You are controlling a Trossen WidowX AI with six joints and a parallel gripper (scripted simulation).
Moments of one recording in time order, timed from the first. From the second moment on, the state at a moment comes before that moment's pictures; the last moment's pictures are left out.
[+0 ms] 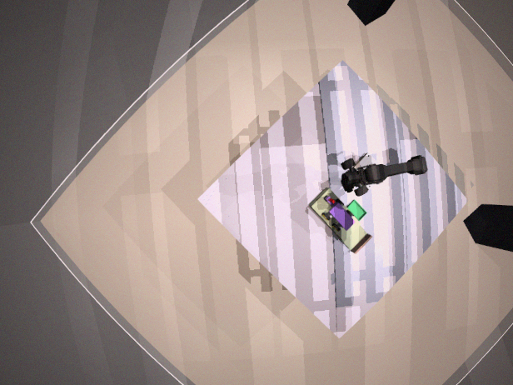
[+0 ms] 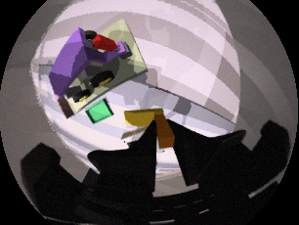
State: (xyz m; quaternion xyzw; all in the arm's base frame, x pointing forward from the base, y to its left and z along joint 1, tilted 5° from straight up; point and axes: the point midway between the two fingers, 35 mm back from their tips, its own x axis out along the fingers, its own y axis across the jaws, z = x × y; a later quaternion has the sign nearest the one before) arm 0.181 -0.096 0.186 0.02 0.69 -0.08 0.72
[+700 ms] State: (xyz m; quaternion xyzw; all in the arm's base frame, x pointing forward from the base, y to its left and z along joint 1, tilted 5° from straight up) arm 0.181 -0.096 0.186 -0.22 0.68 0.15 0.69
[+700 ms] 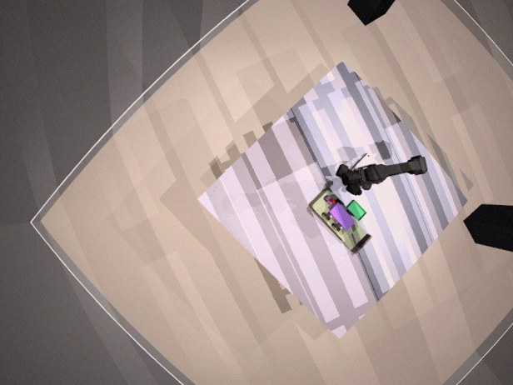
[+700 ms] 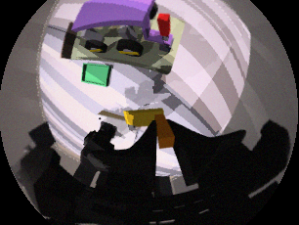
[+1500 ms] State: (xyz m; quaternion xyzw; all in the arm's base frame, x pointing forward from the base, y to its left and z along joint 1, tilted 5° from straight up) arm 0.181 -0.096 0.186 -0.47 0.57 0.40 0.55
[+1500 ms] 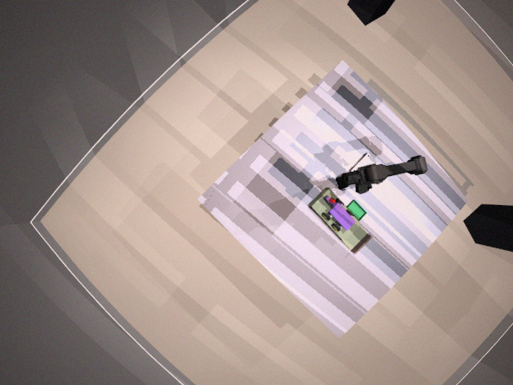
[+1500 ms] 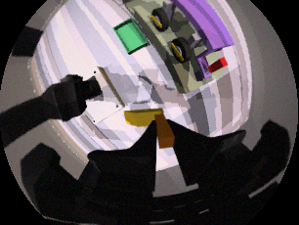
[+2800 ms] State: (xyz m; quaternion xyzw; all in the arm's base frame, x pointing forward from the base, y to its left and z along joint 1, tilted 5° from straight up) arm 0.191 -0.042 0.180 -0.57 0.47 0.51 0.44
